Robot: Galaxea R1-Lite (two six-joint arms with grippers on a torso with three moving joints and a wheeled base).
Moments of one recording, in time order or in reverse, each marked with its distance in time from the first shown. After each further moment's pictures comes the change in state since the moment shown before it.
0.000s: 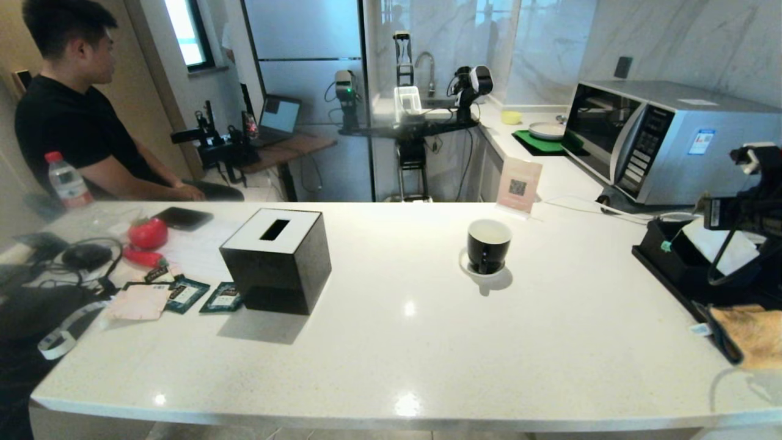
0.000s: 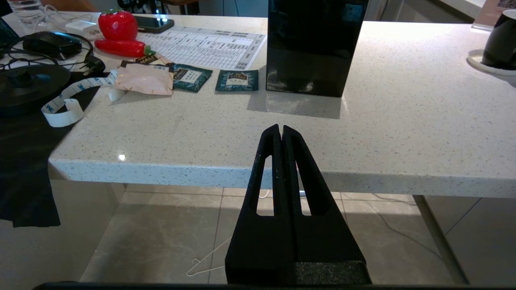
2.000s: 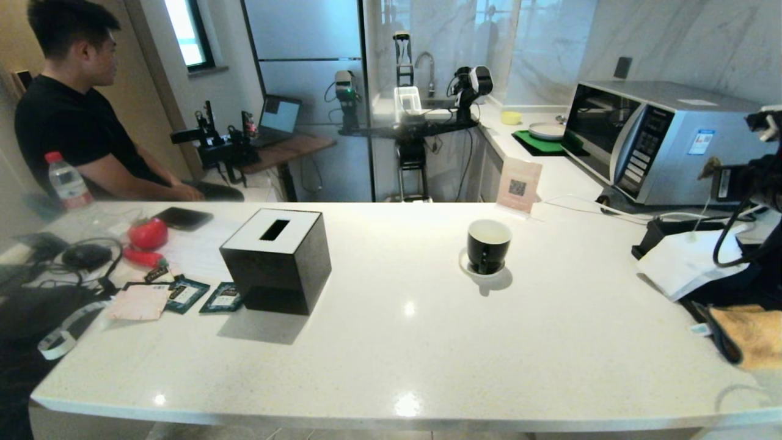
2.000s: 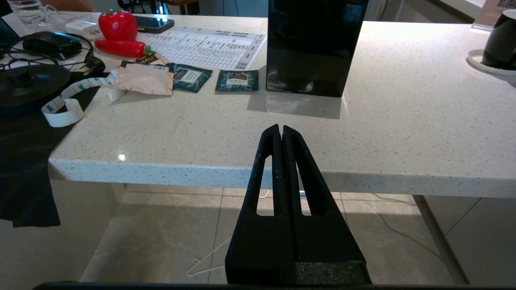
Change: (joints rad) left arm 0.000 0.000 0.000 0.000 0.000 0.000; right arm 0.042 -0.097 -0.006 -0.056 0.004 0.009
